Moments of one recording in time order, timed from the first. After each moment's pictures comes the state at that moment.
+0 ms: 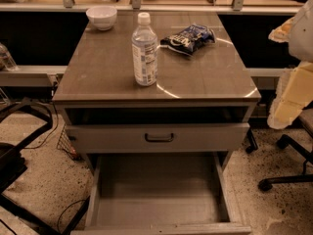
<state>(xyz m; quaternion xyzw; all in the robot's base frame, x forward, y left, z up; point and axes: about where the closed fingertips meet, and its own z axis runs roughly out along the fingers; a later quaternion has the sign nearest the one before) 0.438 -0.214 0.987 -0.60 0.78 -0.05 0.18</state>
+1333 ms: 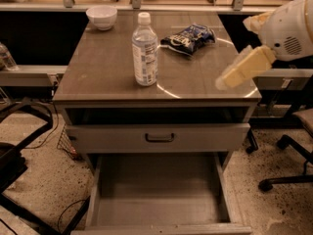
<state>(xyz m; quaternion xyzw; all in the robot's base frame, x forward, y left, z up) 0.528 -0.166 0.984 -0.51 0.76 0.10 0.40</state>
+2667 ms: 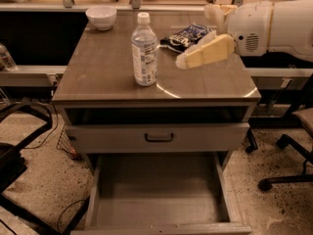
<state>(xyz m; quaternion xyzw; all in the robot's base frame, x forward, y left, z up) 0.555 -0.078 1.021 -0.47 0.64 0.28 0.54</state>
